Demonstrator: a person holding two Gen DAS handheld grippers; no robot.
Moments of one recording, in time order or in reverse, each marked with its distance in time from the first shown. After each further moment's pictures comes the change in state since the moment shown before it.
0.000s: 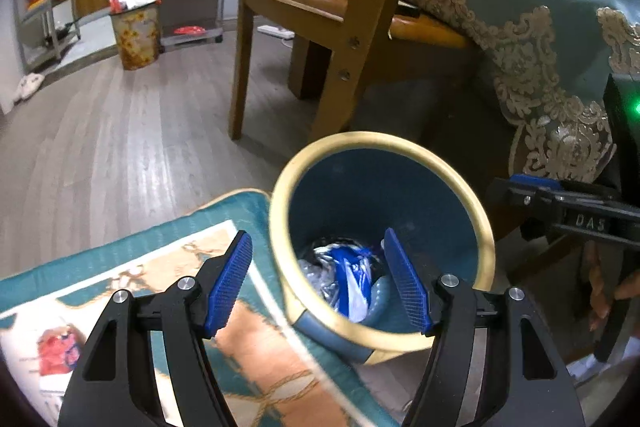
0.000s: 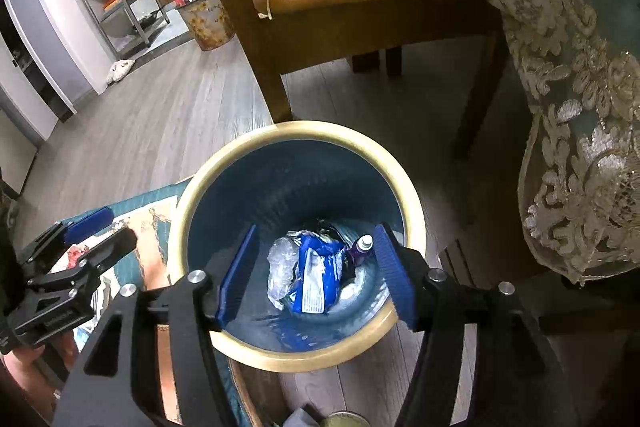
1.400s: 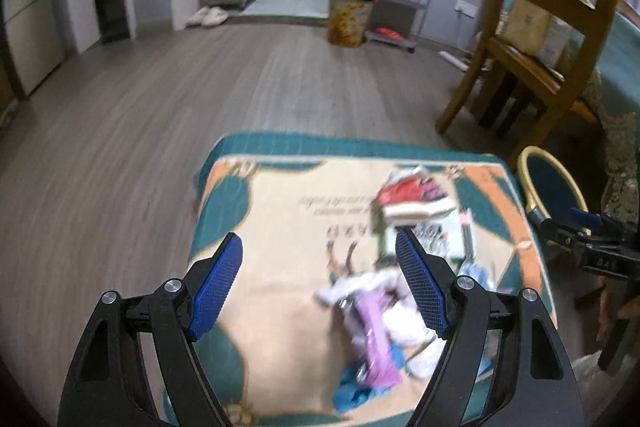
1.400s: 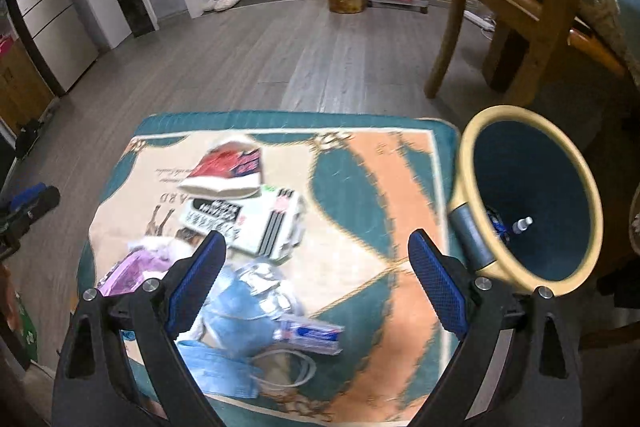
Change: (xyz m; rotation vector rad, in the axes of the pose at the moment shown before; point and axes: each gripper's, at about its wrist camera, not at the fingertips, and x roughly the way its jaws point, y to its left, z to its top) left arm -0.249 0.228 -0.179 -0.375 -0.036 0.402; right arm -0.008 0.280 -0.120 -0.332 0.038 0.142
